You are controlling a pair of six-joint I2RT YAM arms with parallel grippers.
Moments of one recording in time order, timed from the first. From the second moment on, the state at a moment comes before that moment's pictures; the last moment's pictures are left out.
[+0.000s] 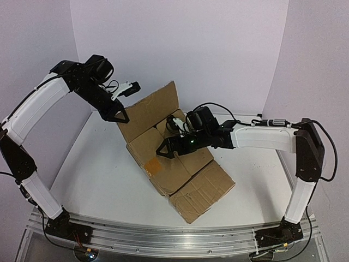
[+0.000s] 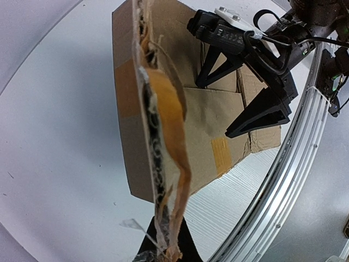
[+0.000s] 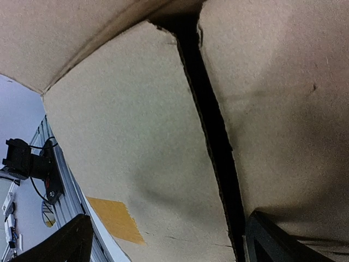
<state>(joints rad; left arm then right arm) -0.57 1.62 1.92 -1.30 0.34 0.33 0.85 1.86 1.40 -0.22 -0.34 0.36</state>
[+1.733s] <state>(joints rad) -0.39 1.80 1.59 -0.88 0.31 0.49 1.14 2.27 1.85 -0.14 -0.19 0.59</state>
